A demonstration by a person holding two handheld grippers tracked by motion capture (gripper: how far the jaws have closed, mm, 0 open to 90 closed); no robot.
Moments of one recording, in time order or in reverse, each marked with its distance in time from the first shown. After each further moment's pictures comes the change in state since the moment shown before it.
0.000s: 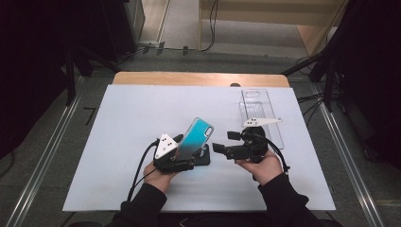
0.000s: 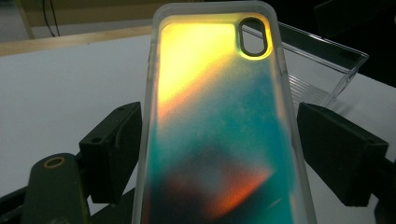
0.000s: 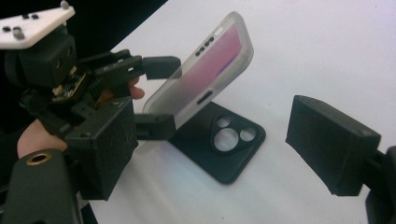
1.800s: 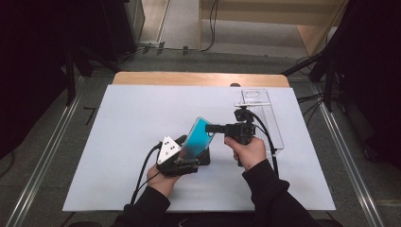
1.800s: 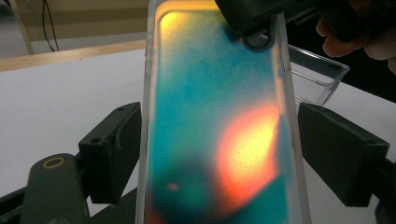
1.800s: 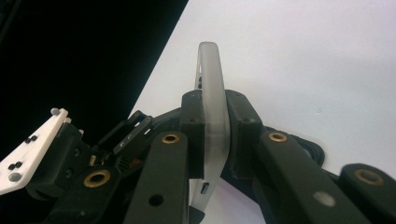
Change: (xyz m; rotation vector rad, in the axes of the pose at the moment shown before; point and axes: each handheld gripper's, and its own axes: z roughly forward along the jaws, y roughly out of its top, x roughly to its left) left arm -0.015 0.005 -0.004 -0.033 -0.015 0.012; right arm -0.021 0.035 0.035 0.057 0.172 0.364
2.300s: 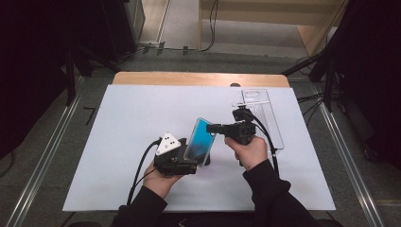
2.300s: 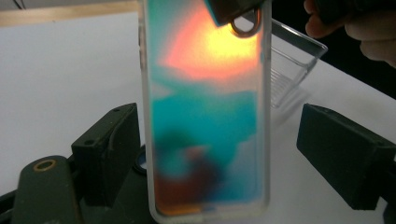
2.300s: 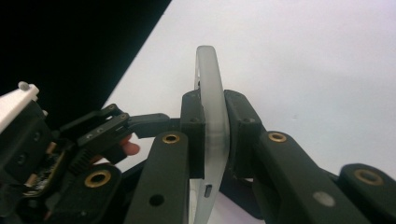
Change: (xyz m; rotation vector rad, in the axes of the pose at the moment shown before) left arm 0.002 0.018 -0.008 0.184 -0.088 -0.058; right arm 0.011 0.001 -0.003 0.004 -0.113 -0.122
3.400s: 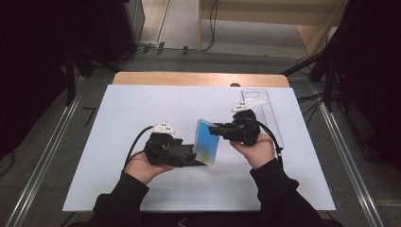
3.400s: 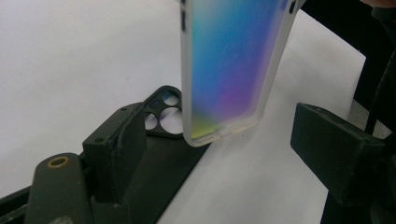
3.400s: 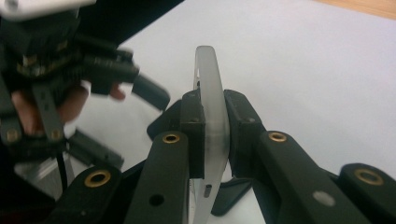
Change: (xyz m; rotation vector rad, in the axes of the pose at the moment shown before) left arm 0.036 0.030 -0.012 0.247 -0.160 -0.006; right arm 0.010 -0.001 -0.015 0.011 -0.017 -0.400
